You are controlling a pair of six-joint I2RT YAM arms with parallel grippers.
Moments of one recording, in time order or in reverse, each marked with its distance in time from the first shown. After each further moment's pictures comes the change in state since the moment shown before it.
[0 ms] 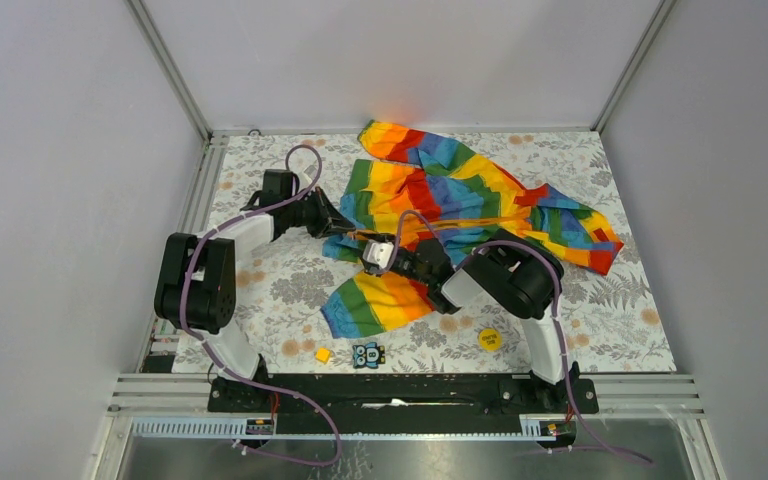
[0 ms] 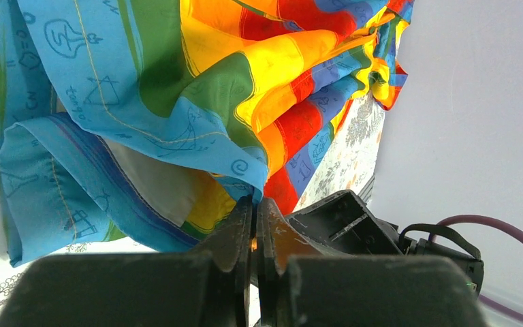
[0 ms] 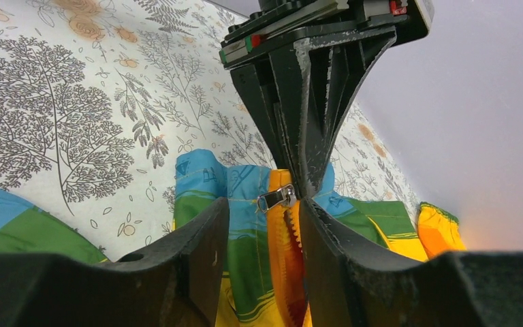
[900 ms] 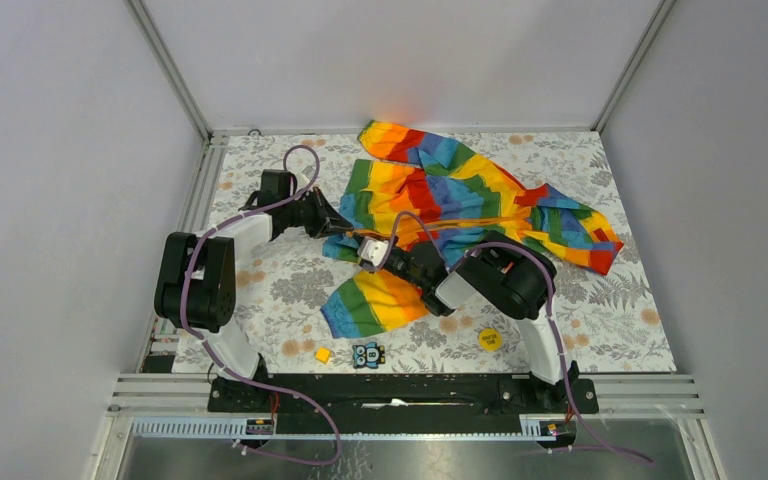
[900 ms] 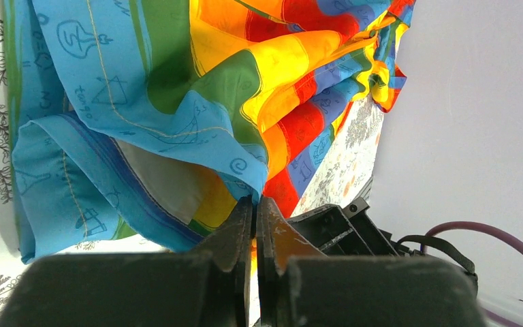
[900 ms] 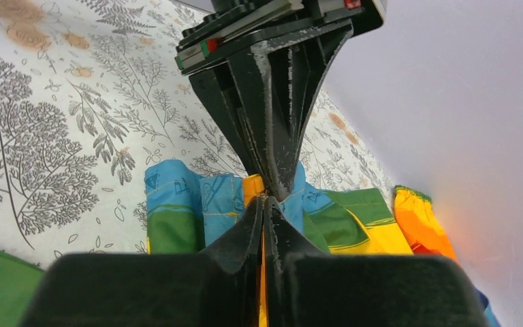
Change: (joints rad) left arm 0.009 0.012 0.000 -0.002 0.012 -0.003; right arm 0.037 0.035 0.035 0.037 0.147 -0.011
